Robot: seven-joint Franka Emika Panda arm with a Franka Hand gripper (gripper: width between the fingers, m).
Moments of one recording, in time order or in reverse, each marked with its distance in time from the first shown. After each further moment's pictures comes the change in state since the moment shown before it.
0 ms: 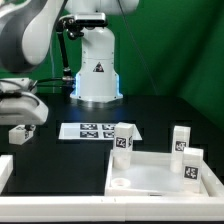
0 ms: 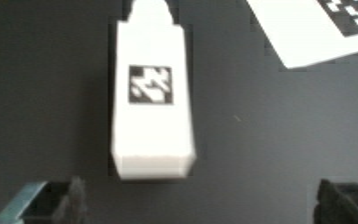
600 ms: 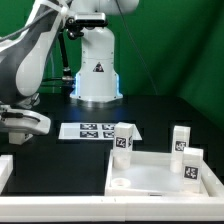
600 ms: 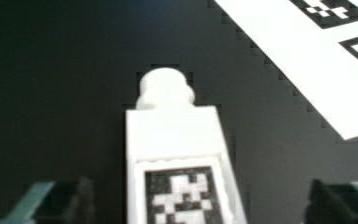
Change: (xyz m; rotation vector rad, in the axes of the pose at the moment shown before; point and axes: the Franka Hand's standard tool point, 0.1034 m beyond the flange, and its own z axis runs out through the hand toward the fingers) arm -0.012 0.000 0.035 0.034 -0.142 0.054
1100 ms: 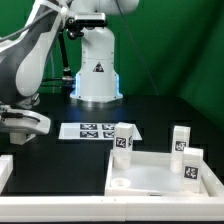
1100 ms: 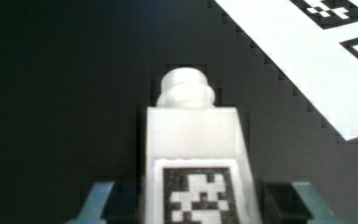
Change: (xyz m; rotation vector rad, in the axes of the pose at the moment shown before) arm 0.000 0.000 0.000 0.001 0.000 0.001
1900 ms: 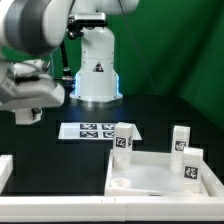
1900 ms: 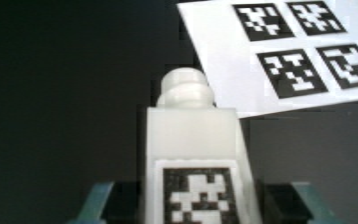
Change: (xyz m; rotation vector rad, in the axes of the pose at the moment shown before) arm -0.029 -0.061 -0.076 -0.131 0.136 -0.183
